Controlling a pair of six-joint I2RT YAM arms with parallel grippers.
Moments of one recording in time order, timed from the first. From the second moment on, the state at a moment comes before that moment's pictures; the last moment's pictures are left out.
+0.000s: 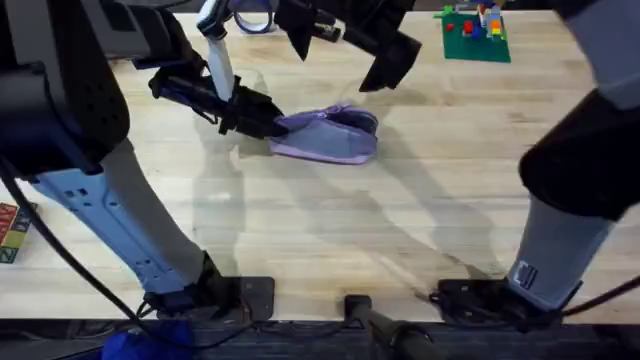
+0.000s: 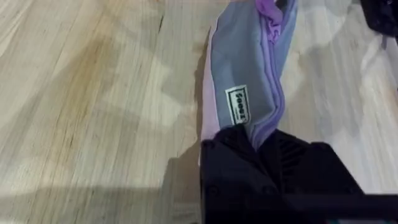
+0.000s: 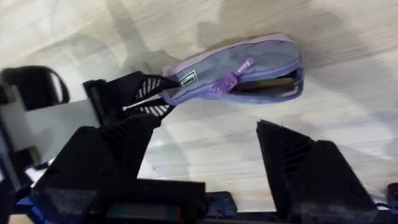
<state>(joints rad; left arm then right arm) 0.18 2.06 1.34 -1.26 1.00 1.69 0.67 2.11 2.41 -1.62 -0.03 1.16</state>
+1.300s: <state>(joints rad) 0.18 2.06 1.34 -1.26 1.00 1.69 0.67 2.31 2.41 -1.63 -0.03 1.16</state>
